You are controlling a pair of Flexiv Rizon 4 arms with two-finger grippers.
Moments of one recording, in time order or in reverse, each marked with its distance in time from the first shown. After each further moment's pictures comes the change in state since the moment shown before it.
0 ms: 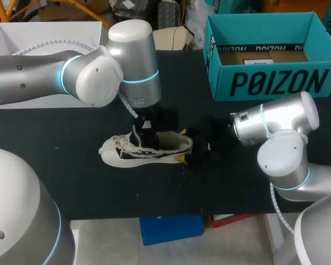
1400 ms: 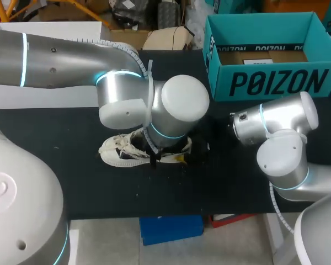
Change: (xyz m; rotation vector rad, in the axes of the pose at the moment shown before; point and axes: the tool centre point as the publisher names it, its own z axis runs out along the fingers) left arm -0.018 0.034 -0.003 -0.419 -0.547 -0.164; right arm -0.001 0.001 0.001 -0.001 0.001 0.000
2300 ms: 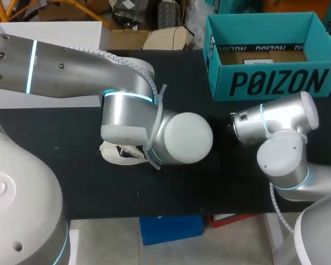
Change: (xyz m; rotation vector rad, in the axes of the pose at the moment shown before) left arm -0.008 -0.002 0.001 0.007 -0.230 -0.134; right arm -0.001 0.000 -0.001 0.000 -0.002 0.001
